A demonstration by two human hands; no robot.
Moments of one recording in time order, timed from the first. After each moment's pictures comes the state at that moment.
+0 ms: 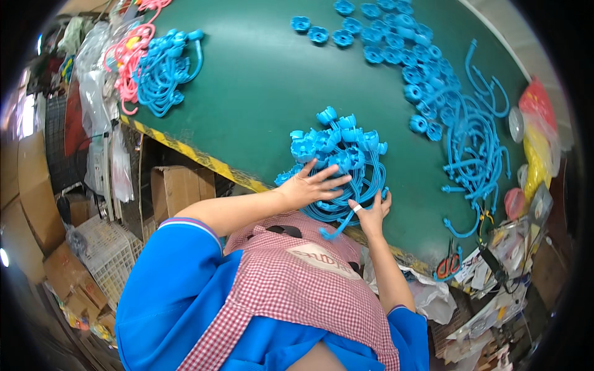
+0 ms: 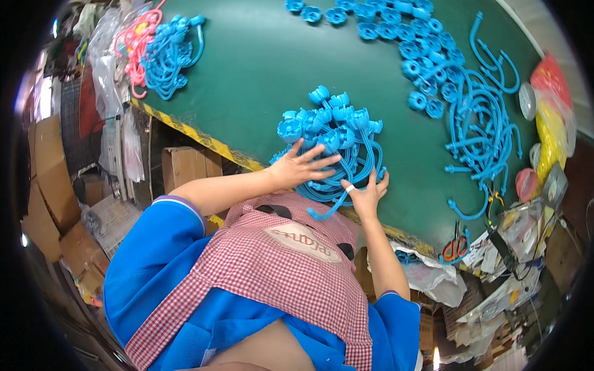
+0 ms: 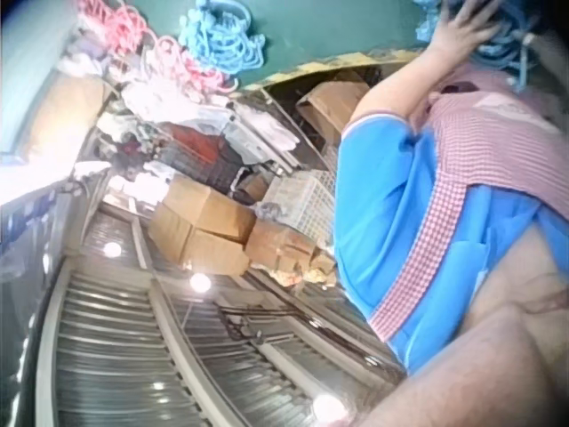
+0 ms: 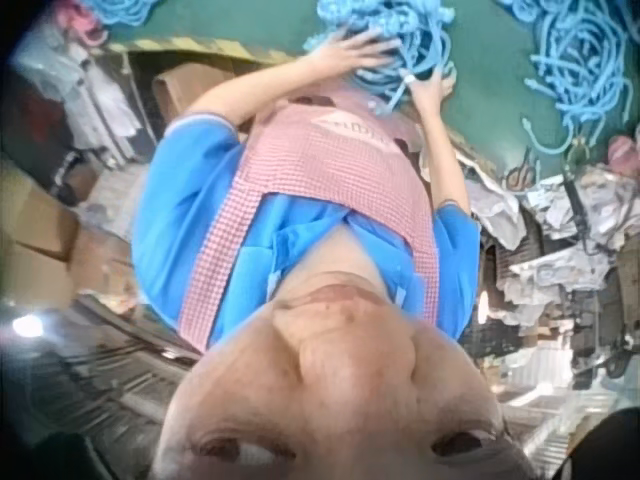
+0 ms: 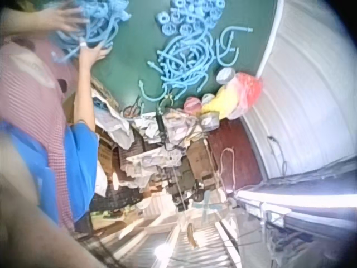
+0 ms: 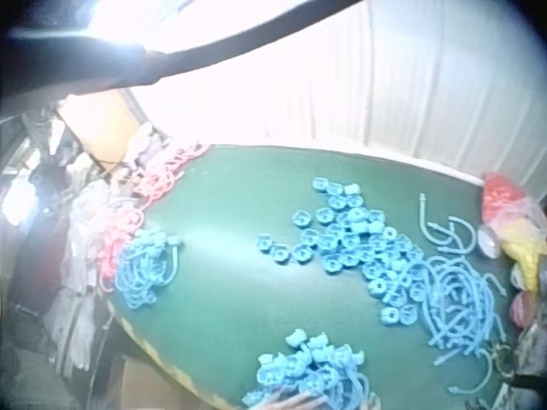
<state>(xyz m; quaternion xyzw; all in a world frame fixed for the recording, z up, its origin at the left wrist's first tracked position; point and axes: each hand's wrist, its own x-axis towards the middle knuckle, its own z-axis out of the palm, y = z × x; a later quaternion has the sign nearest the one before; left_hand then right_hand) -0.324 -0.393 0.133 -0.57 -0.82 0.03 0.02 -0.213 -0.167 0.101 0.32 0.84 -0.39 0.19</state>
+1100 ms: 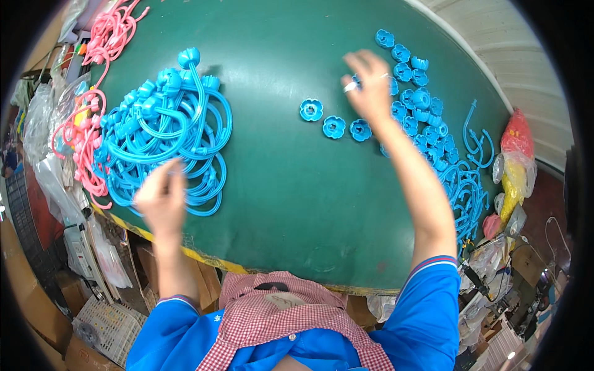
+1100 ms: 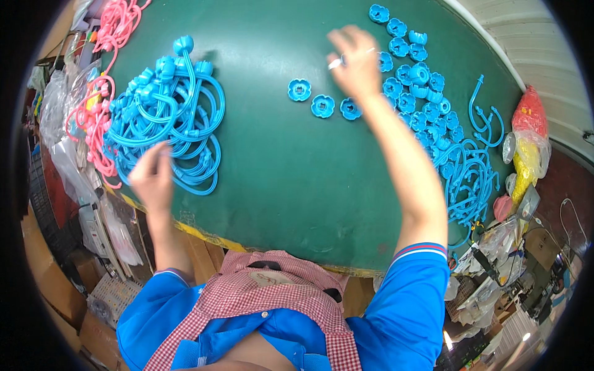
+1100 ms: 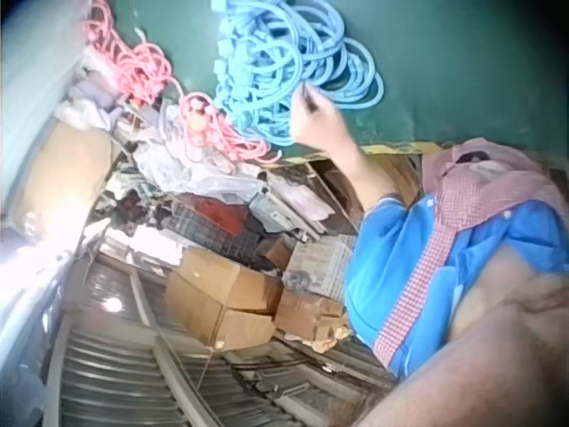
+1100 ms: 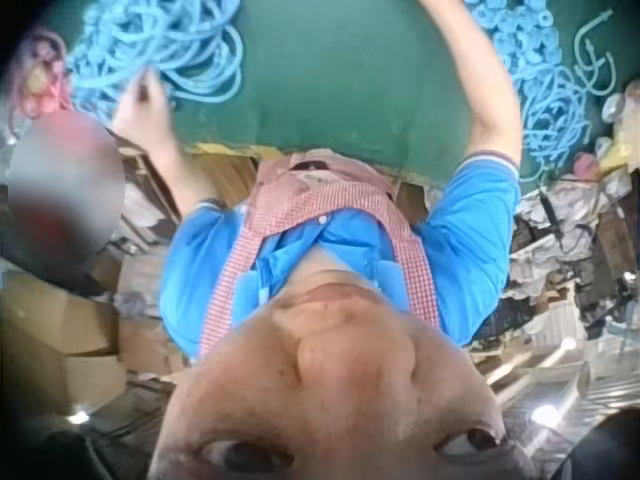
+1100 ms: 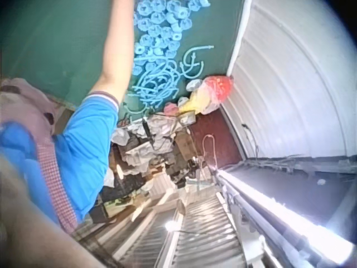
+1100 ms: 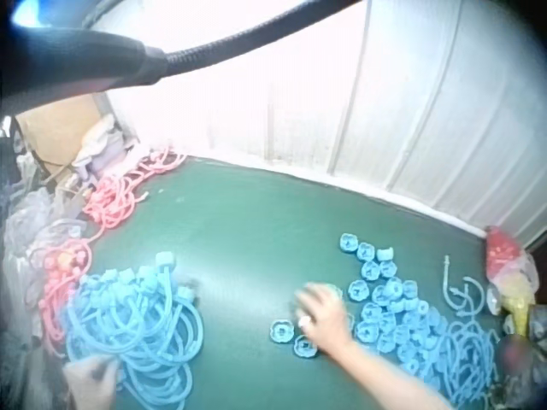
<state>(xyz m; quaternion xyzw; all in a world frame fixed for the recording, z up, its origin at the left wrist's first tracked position) -0.632 -0.602 0.222 0.01 -0.96 -0.27 0.11 -0.748 -0.212 0.107 -0.13 0.94 -0.21 -0.22</state>
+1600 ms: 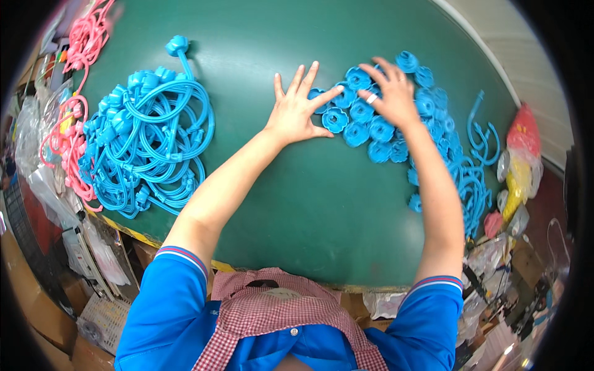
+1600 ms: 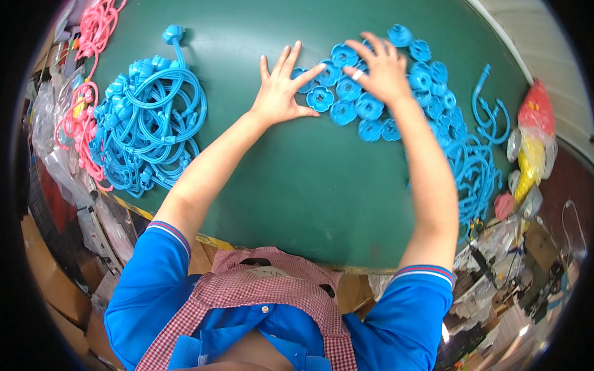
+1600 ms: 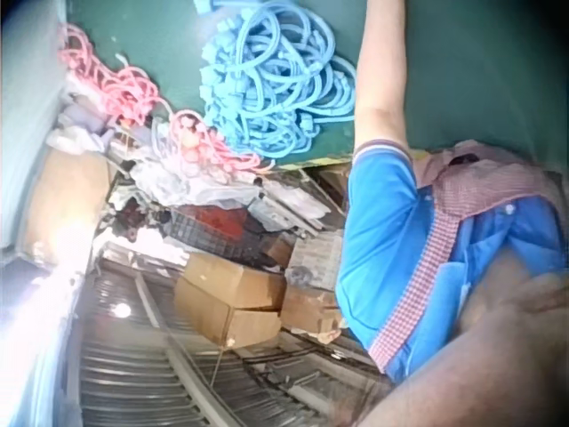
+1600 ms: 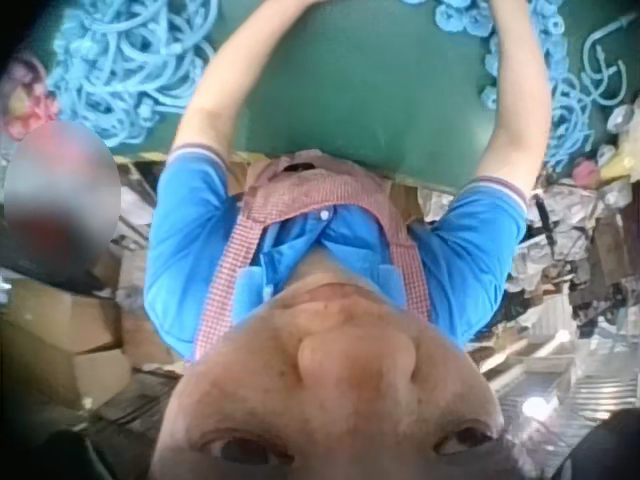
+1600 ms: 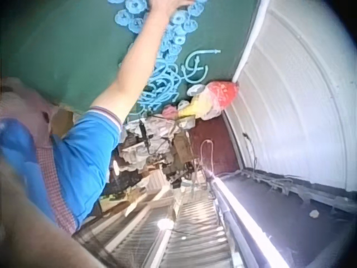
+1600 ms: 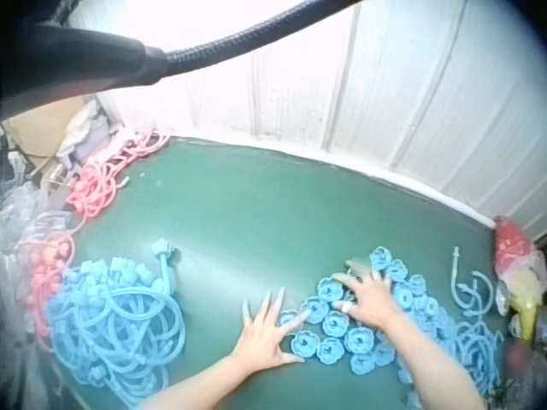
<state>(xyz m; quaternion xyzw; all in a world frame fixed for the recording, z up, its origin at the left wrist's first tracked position) -0.713 -0.379 0.057 -0.33 -0.90 -0.28 -0.02 -0.712 -0.123 0.079 -0.07 0.99 -0.09 0.01</state>
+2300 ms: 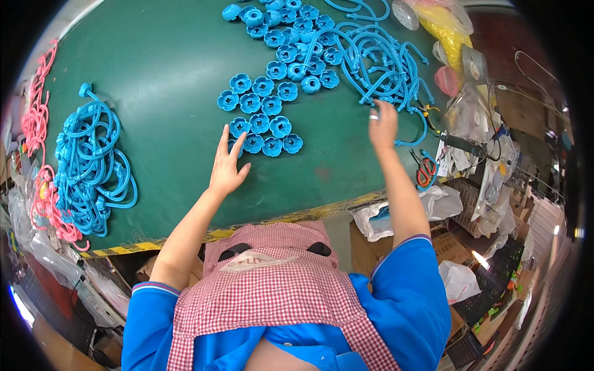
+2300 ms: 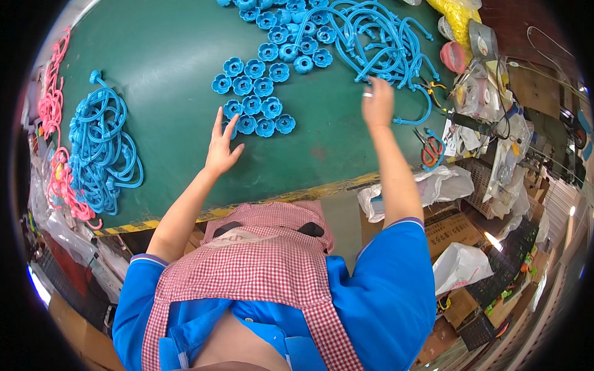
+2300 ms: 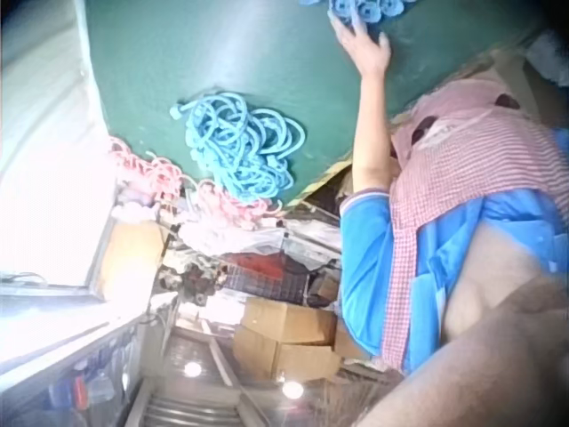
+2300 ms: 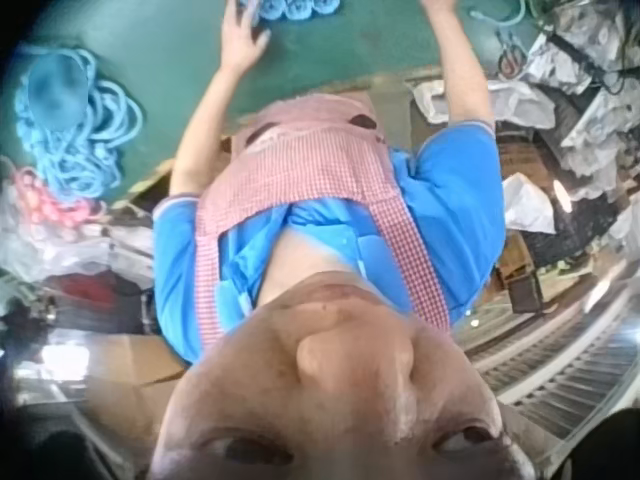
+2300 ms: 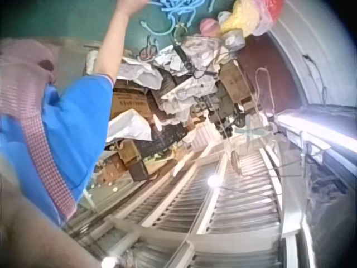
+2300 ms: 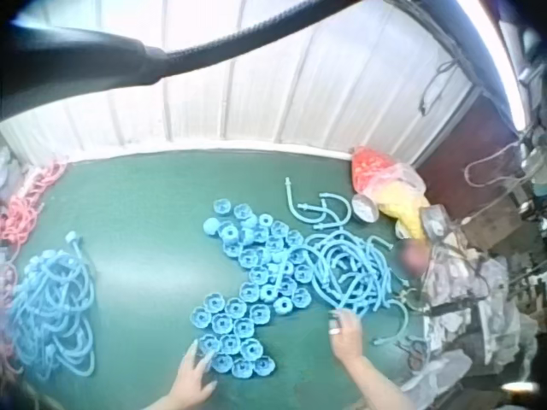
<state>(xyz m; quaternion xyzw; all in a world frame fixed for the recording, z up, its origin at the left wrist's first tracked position) -0.437 -0.365 0.096 -0.34 -0.84 -0.34 -0.27 -0.278 0.022 0.115 0.28 0.94 -0.11 -0.15</state>
